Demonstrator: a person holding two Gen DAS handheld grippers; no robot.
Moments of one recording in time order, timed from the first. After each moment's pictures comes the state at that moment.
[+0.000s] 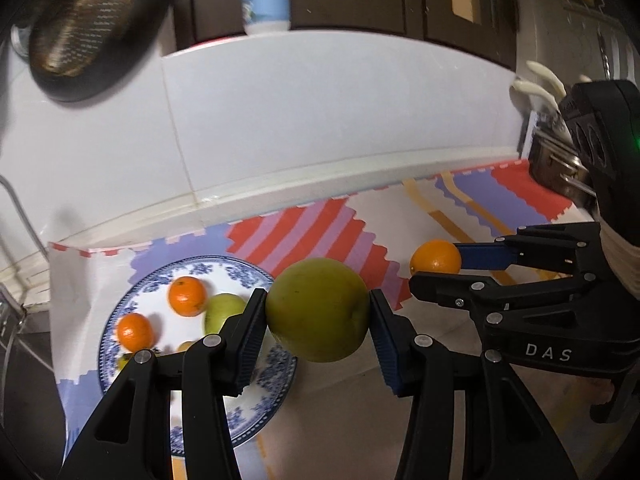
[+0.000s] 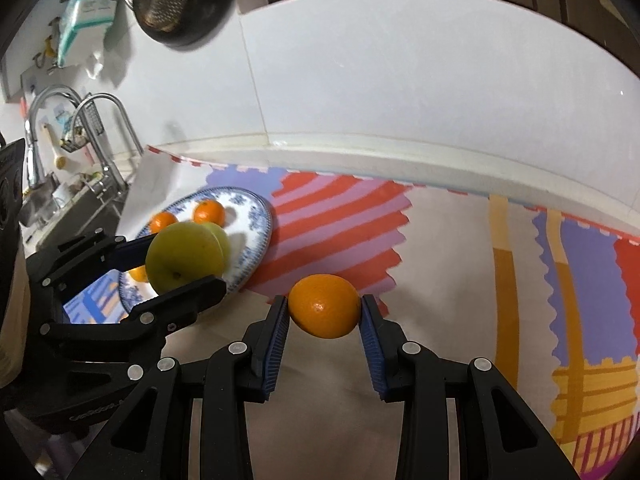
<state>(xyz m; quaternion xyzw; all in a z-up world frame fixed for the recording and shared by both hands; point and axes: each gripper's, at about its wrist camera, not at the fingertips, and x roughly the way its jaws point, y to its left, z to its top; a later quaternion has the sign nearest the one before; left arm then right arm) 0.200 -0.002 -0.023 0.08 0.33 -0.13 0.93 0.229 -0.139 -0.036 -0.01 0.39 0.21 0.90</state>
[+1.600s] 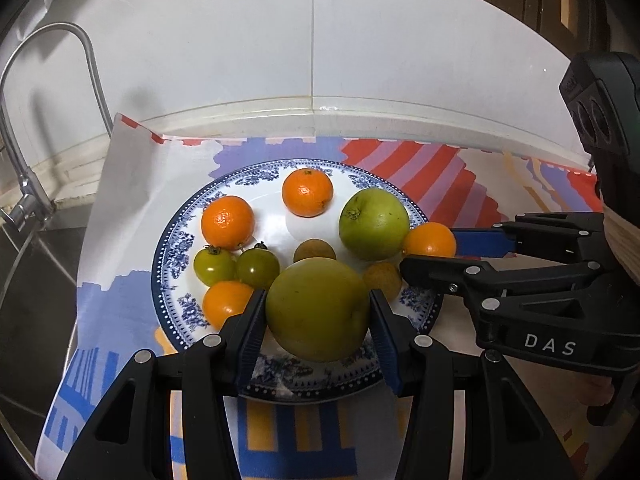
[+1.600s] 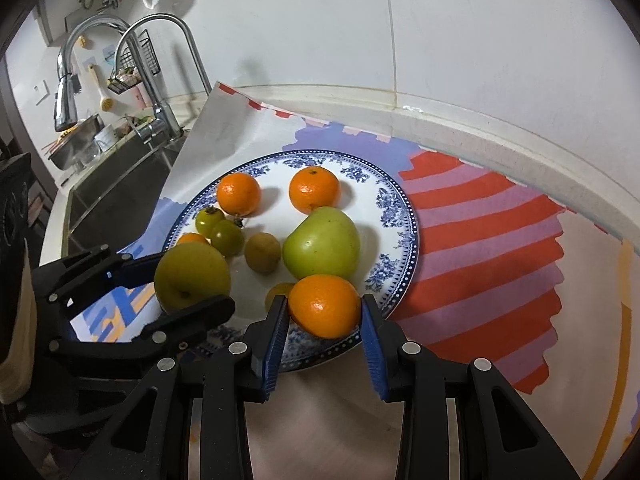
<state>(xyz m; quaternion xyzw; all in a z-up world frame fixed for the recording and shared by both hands) 0.205 0.092 -0.076 0.01 0.40 -0.03 0.91 0.262 -0.023 -0.081 -0.06 0.43 0.32 0.84</state>
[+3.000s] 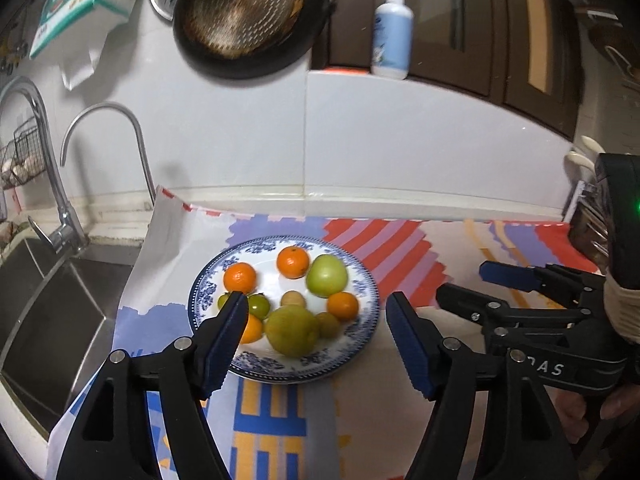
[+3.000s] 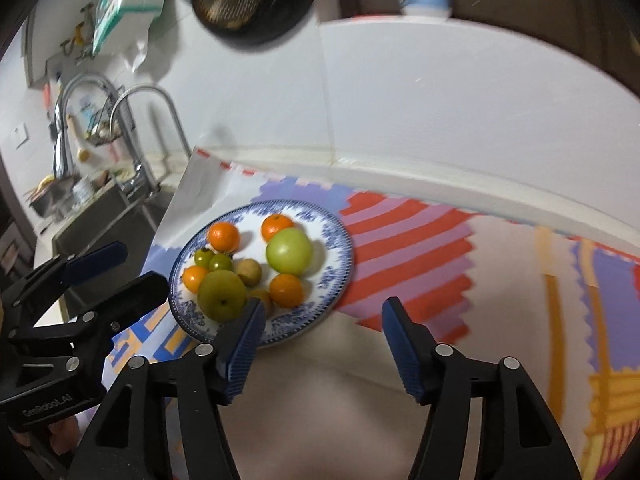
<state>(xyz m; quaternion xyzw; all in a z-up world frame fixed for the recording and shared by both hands) 0.129 0.069 0.009 -0.01 0.30 -0.02 0.95 0.191 -0.087 -0.015 -0.02 0.35 0.22 0.91</state>
